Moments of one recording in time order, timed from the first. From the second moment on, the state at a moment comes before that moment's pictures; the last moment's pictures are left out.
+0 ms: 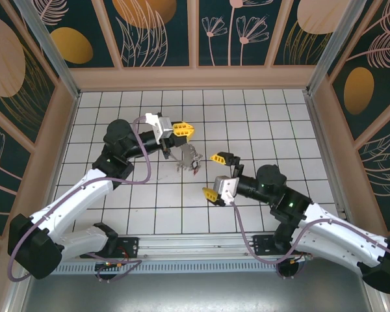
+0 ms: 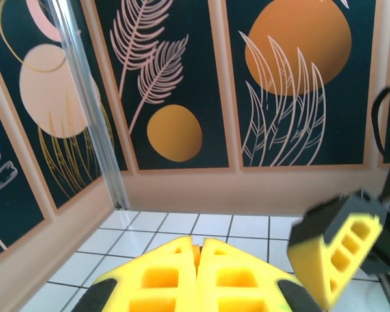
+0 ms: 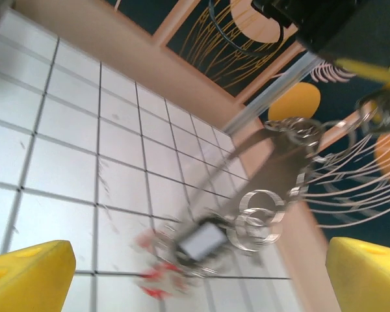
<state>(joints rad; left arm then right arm) -0.59 1.14 0.89 0.40 0.71 0.06 0.96 0.68 0.51 0.05 -0.22 -0.74</state>
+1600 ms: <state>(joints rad) -0.55 0.92 0.85 -0.25 0.29 0.12 0.93 0.71 0.34 0.27 0.00 -0.34</state>
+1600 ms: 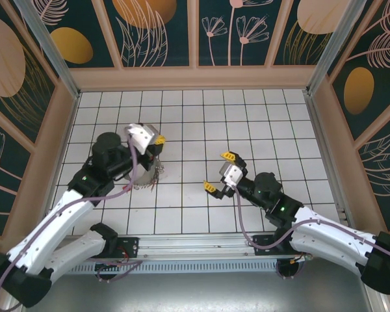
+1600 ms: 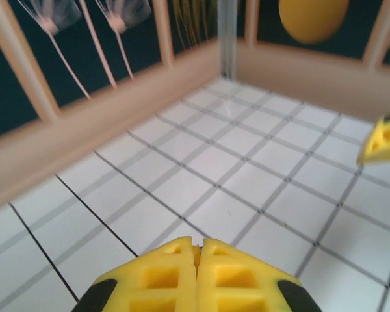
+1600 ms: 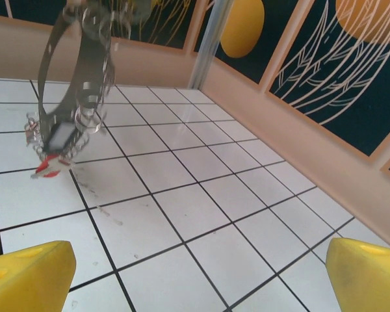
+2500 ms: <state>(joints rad) -0.68 1.83 1.10 0.03 0.48 0.18 0.88 0.49 0.30 0.10 0.16 -0.17</state>
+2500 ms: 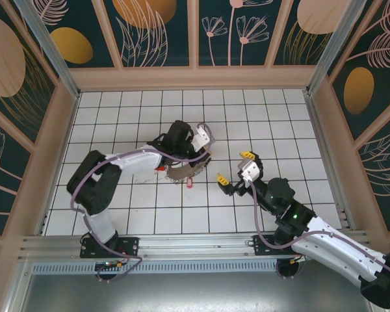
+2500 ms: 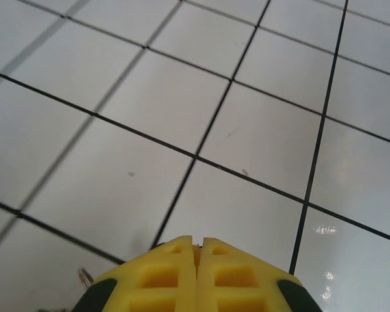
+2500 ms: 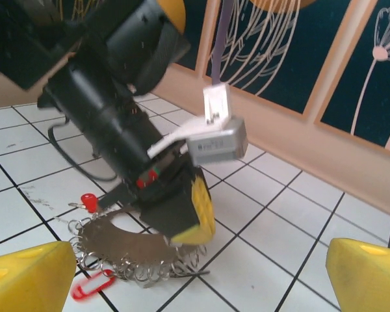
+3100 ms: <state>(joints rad) -0.81 2.14 1.28 0.28 0.59 -0.02 0.83 0.27 0.23 0.02 0.37 0.06</state>
